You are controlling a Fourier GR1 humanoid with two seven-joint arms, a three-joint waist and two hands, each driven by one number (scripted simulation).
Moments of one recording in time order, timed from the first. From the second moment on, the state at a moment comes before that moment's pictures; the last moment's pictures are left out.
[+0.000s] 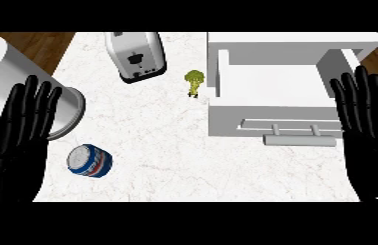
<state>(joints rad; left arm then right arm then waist) 0.05 0.11 -0.01 -2.10 0.02 -0.03 -0.03 -0.01 -0.08 0.01 -2.10 0.01 0.01 0.00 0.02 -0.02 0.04</state>
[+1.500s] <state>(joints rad) 0.30 0.48 0.31 -2.03 0.69 -0.68 0.18 0.21 -0.09 -0.11 -2.08 -0.04 0.06 0.10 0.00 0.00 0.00</state>
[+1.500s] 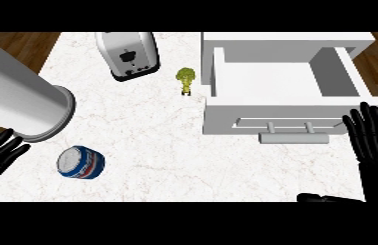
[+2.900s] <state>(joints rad) 0.12 0.25 0.34 -1.62 0.17 -0.81 -0.09 0.24 -0.09 -0.21 -2.07 -0.08 0.17 0.06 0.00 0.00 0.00</state>
